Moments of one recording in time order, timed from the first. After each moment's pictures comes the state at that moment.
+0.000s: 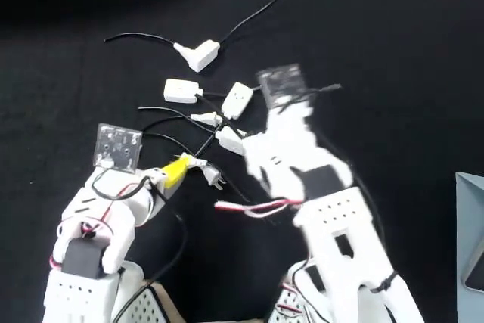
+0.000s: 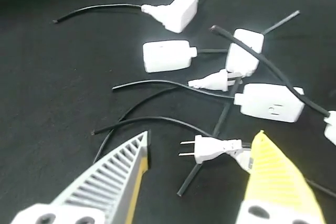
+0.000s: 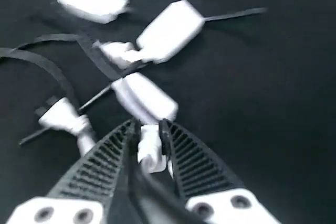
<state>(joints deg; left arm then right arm) 5.7 -87.7 77.6 53.7 -3.9 -15.7 -46.3 56.7 47.3 -3.6</state>
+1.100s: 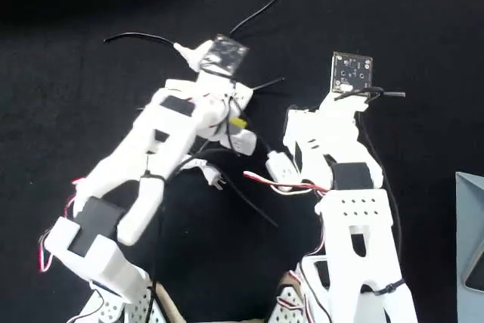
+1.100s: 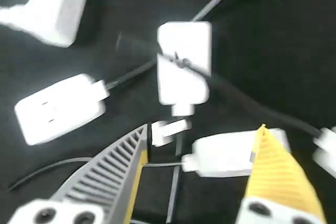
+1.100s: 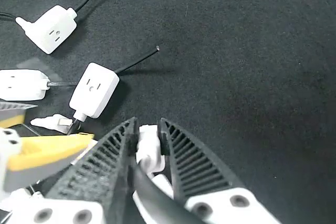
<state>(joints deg) 18.0 5.1 20.8 37.1 -10.2 -3.1 -46.4 56.7 40.1 -9.5</state>
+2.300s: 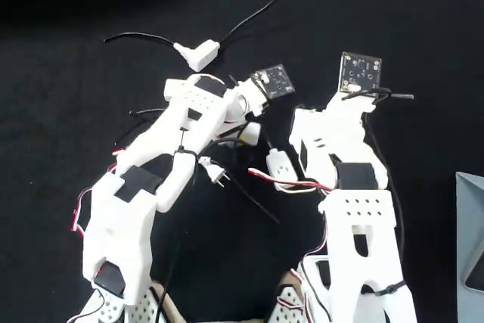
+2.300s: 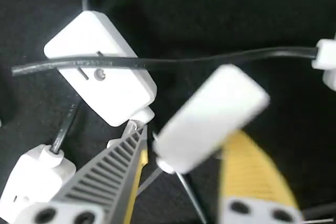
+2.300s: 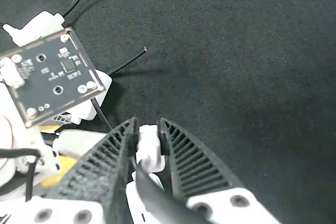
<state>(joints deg) 21.3 28.3 -5.8 56.0 -42.0 -0.7 -46.4 56.7 40.1 -9.5</state>
